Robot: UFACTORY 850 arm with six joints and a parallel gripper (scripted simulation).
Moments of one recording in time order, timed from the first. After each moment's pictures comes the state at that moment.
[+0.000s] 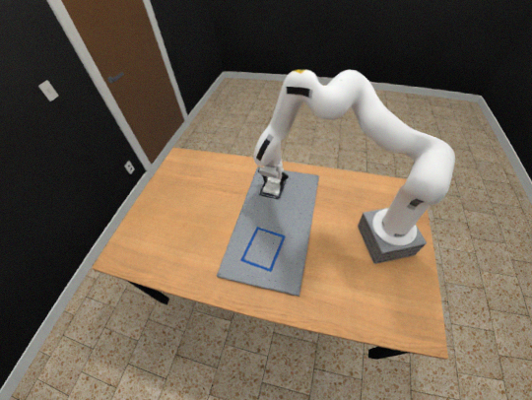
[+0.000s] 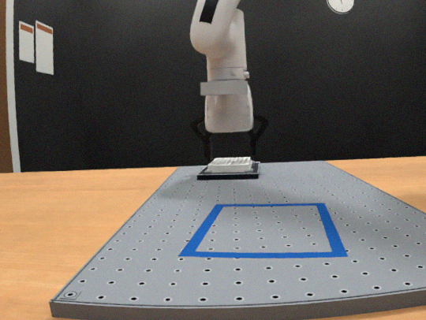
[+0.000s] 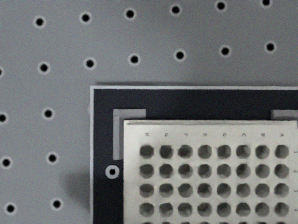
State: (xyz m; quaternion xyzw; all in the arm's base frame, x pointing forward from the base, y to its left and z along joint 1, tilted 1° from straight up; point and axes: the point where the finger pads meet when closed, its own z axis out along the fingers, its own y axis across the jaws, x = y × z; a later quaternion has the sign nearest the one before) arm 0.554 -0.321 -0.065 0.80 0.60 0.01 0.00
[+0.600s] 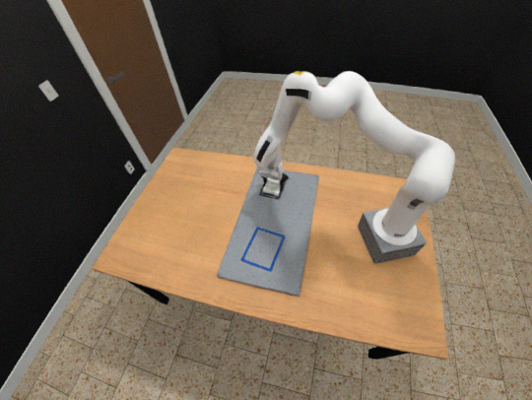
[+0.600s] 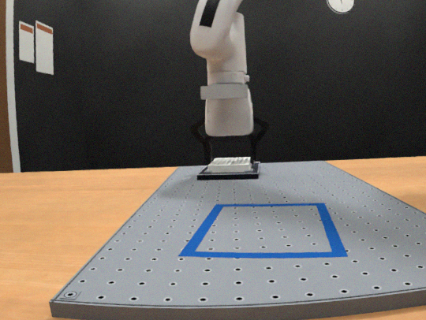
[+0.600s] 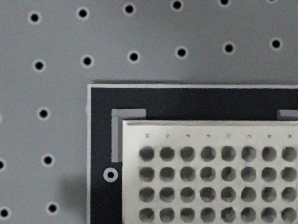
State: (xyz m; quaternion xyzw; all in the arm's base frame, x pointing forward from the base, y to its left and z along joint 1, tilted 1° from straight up) arm 0.555 -0.321 -0.072 0.80 0.60 0.01 0.00
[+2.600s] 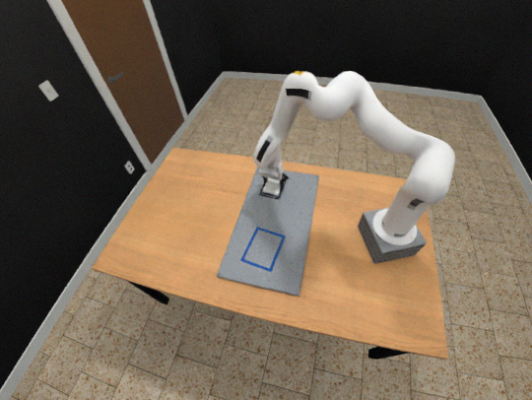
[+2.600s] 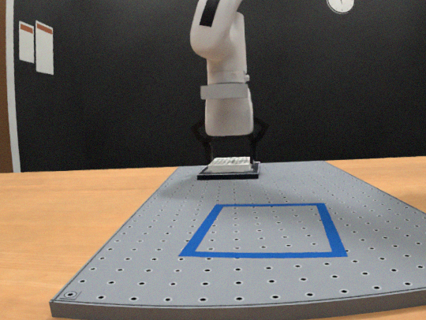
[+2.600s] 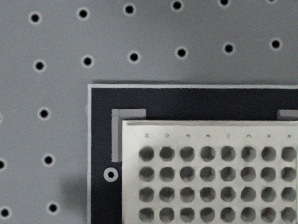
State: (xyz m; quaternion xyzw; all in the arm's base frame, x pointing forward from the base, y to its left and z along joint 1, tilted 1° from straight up) arm 0.554 -0.320 -0.072 0.80 0.60 0.01 0.00
